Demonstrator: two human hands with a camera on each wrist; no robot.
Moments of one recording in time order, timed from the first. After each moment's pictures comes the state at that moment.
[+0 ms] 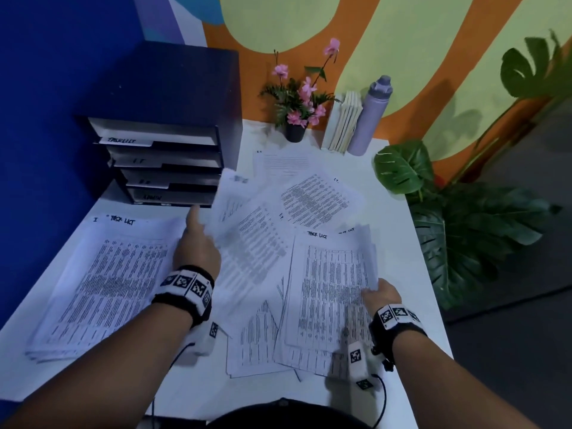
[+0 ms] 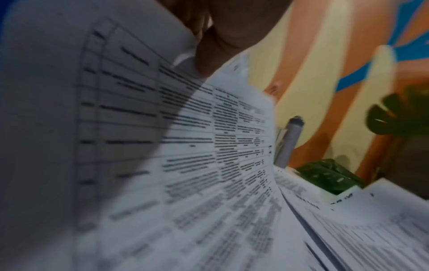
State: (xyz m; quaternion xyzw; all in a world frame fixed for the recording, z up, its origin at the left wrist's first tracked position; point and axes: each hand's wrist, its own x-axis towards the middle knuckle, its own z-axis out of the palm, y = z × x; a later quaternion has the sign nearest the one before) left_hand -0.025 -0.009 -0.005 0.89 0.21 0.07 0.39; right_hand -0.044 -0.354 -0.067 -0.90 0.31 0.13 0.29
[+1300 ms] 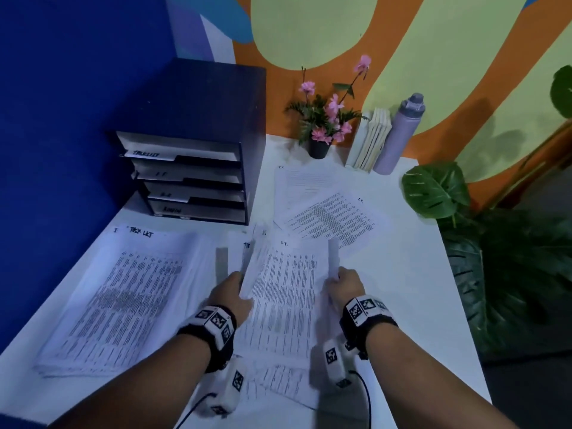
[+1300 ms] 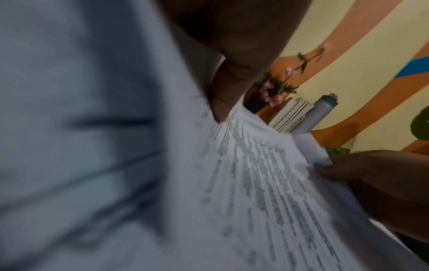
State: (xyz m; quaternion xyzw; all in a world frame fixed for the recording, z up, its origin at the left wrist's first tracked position) left_hand -0.030 -0.017 -0.072 0.90 0.19 -0.15 0.37; right_hand 0.048 -0.263 -0.093 -0.94 0.10 0.18 0.27
